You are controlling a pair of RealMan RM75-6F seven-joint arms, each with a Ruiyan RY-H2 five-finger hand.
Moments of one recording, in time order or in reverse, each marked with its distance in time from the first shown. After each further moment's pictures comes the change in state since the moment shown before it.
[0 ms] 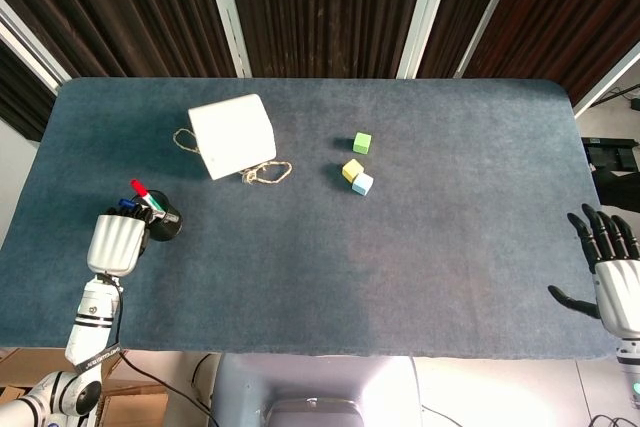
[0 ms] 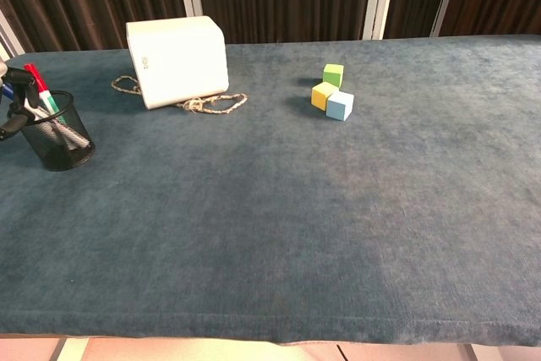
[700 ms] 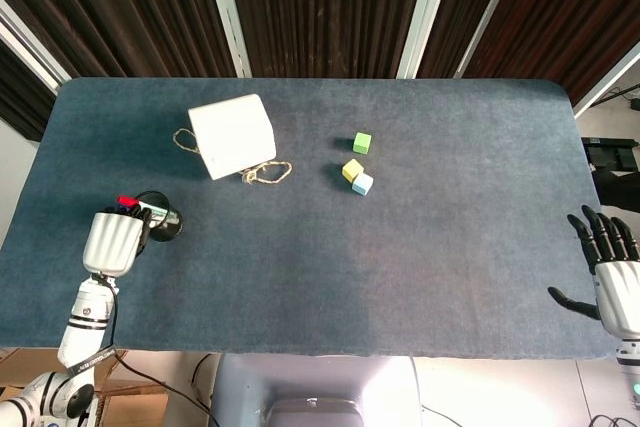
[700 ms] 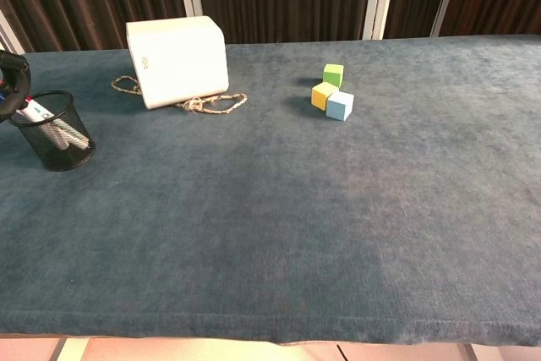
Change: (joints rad) left arm 0.000 0.083 0.017 -0.105 0.038 0.056 0.002; right arm -0.004 -0.002 0.000 0.005 -0.001 0.001 0.011
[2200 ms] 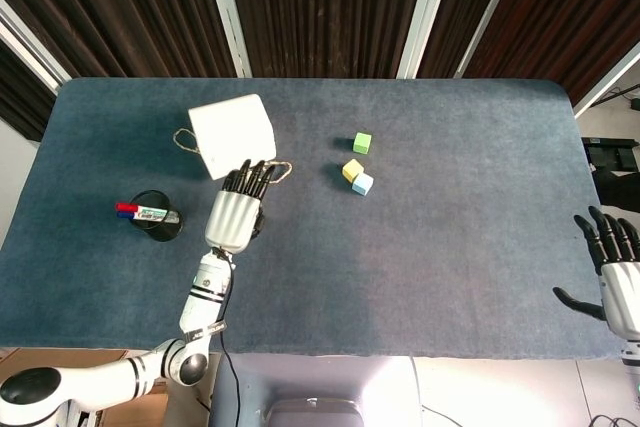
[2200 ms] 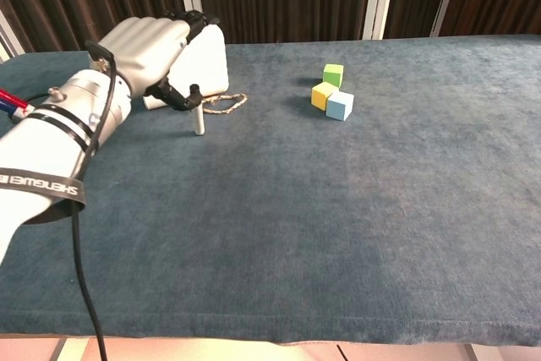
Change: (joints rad) left arm -0.301 -0.355 -0.184 -0.049 -0.222 -0.154 0.232; right arm -0.008 -0.004 0.000 0.025 0.011 -0.002 0.019
